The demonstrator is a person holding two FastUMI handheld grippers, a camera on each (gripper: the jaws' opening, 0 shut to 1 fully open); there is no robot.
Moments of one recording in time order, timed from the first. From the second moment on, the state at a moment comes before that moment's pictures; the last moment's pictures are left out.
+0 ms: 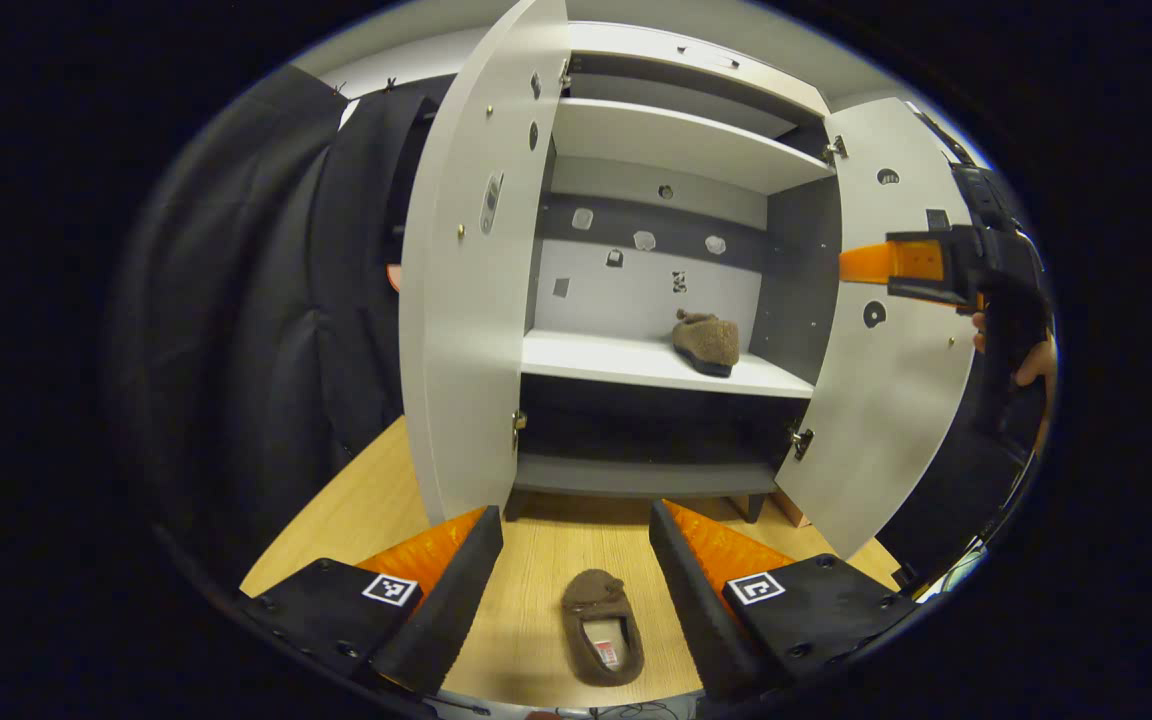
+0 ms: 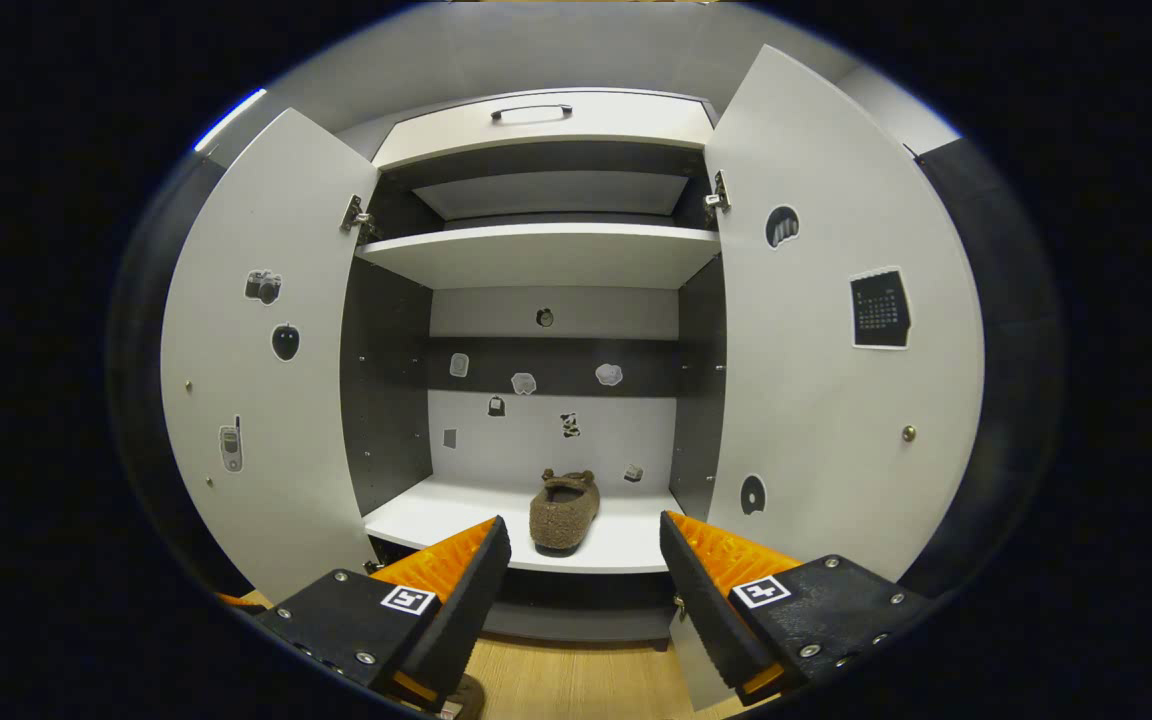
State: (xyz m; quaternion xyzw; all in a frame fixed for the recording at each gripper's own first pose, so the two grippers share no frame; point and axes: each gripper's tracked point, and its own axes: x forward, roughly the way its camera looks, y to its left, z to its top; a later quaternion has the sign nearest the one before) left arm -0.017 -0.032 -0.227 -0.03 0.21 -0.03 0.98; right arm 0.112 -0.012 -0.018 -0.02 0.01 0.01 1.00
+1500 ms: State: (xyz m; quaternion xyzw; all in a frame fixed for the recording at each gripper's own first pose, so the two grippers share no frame) left arm 0.002 -0.029 -0.469 -0.02 0.50 -0.01 0.87; right arm 0.054 -0.076 -0.027 0.00 0.01 -0.03 1.00
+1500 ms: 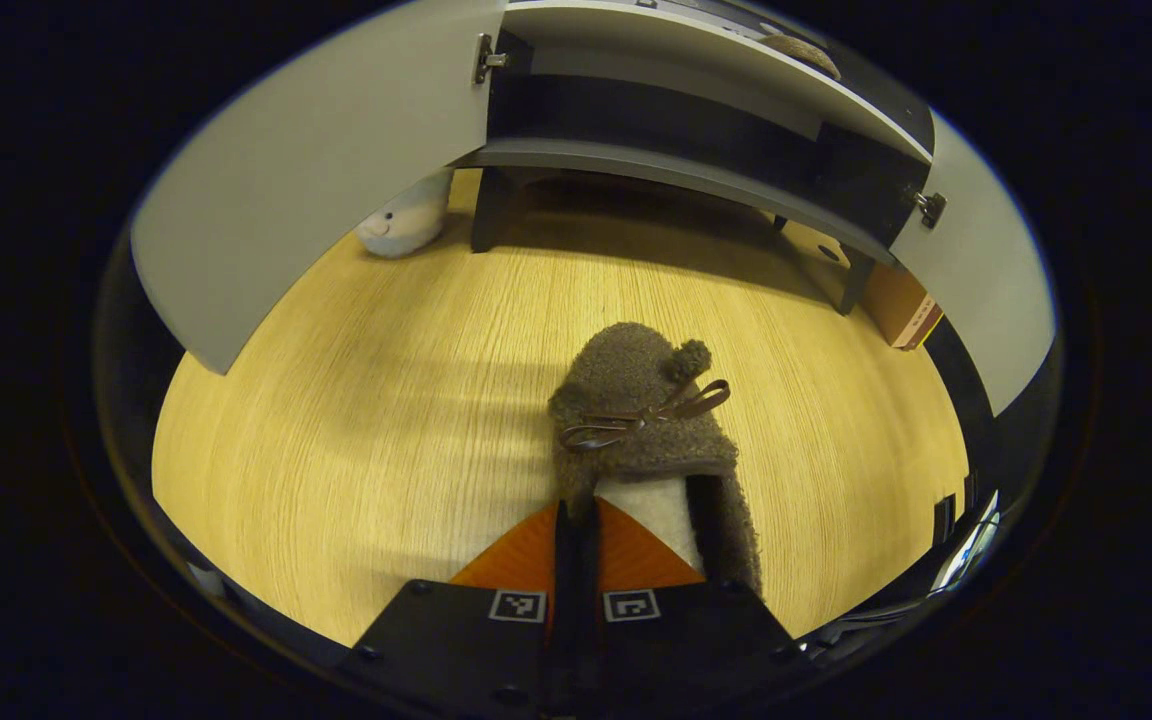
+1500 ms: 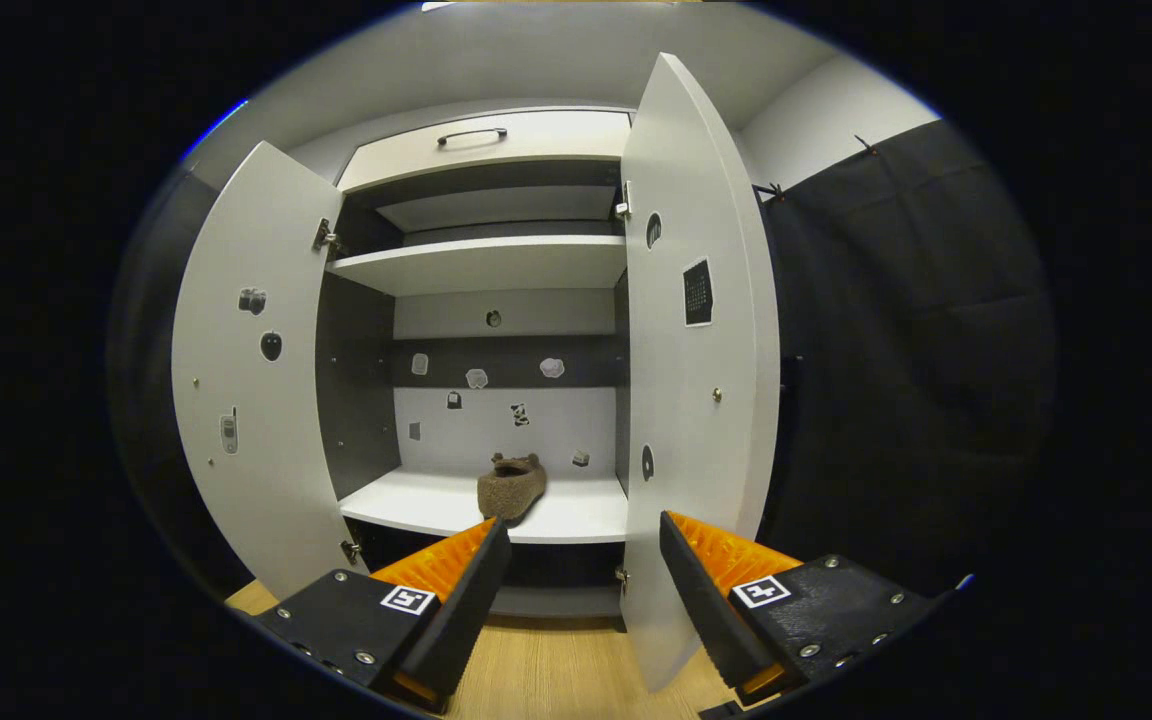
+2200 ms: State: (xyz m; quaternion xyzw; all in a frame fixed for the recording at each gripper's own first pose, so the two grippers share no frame) left arm 0.028 -0.062 -0.249 -0.05 0.40 -0.07 0.91; right arm 0.033 -0.080 -0.044 0.02 0.00 -0.02 1.00
